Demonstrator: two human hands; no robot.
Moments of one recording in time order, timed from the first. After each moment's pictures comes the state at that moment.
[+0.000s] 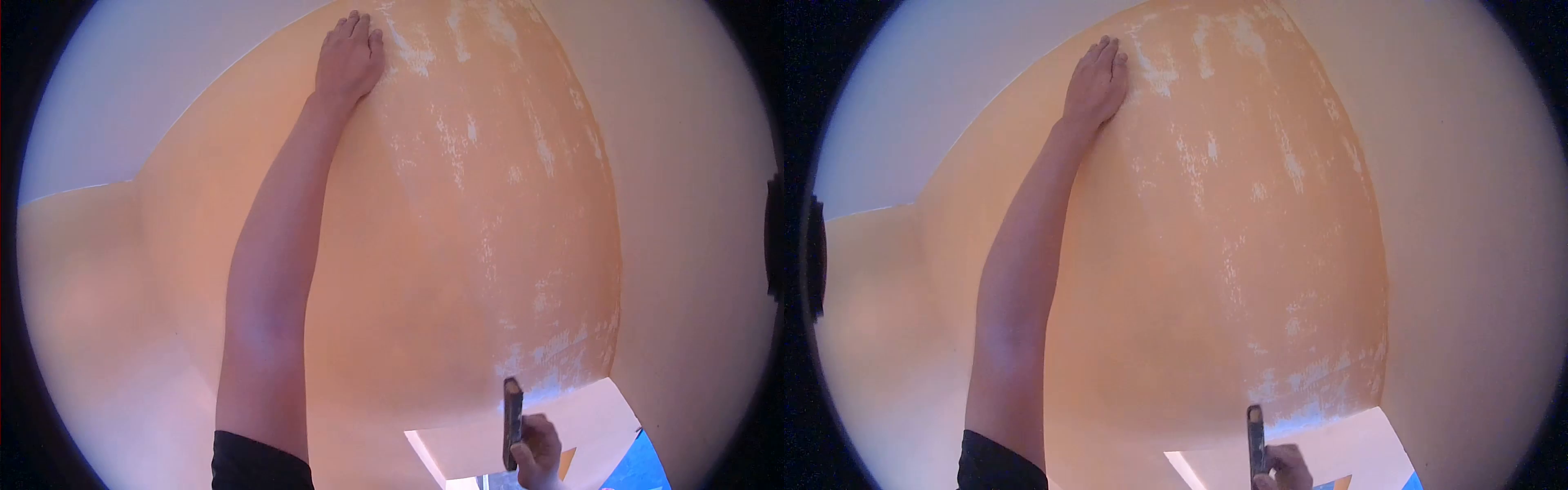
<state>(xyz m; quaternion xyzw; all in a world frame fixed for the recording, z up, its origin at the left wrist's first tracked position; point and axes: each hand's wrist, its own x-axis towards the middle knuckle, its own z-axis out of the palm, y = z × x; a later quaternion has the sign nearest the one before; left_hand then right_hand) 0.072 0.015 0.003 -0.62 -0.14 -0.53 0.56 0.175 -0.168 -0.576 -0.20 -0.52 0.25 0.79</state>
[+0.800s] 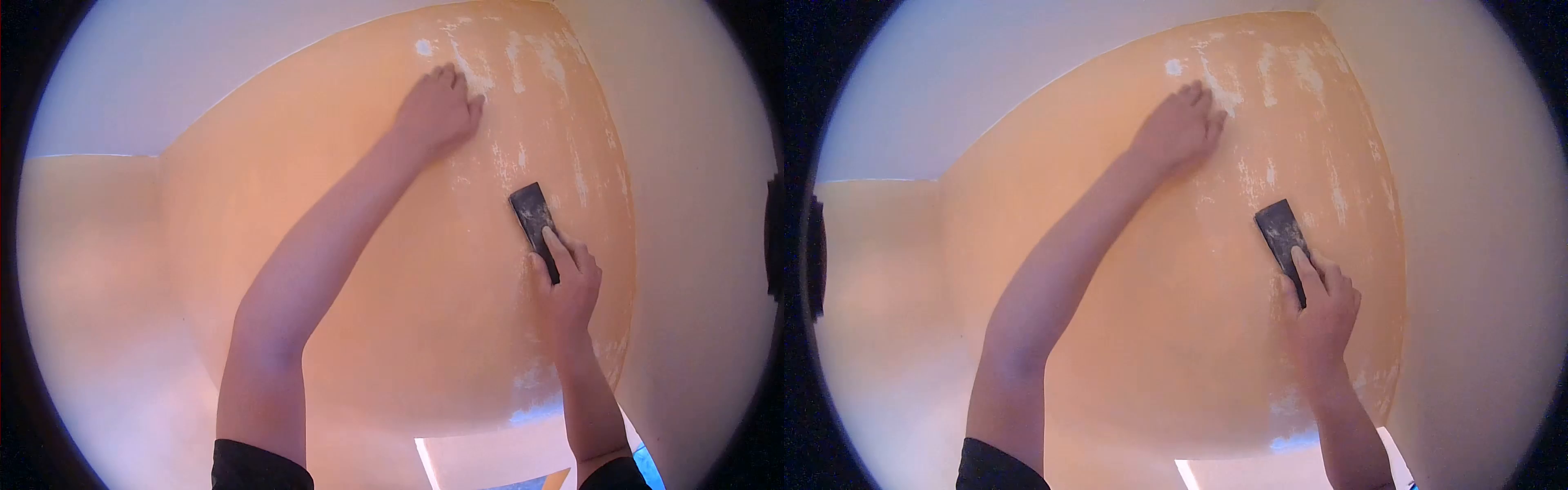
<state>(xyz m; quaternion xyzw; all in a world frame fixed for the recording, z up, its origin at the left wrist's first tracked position) 0.075 -0.018 -0.069 -0.70 -0.20 -0.39 0.57 0.212 -0.081 -0.331 -0.44 -0.45 -0.37 0.68</state>
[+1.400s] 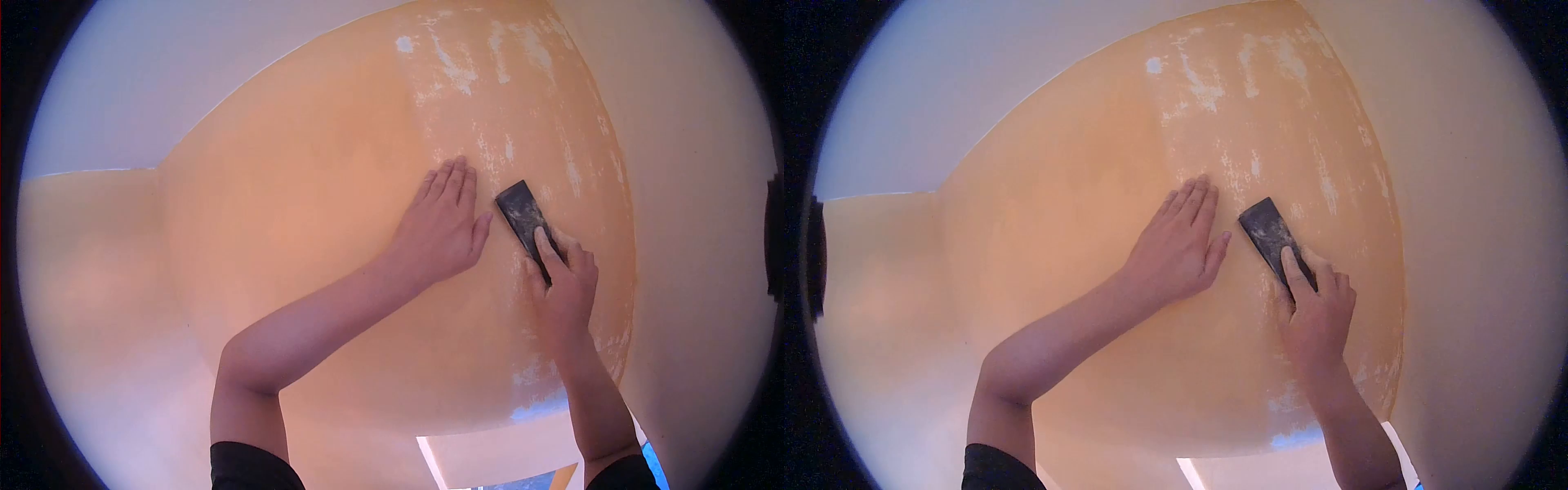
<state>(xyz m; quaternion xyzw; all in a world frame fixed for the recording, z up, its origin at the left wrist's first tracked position) 0.053 -0.029 -0.207 -0.78 -0.17 -0.34 0.50 0.218 -0.076 -0.340 -0.48 -0.46 -0.42 0.62</state>
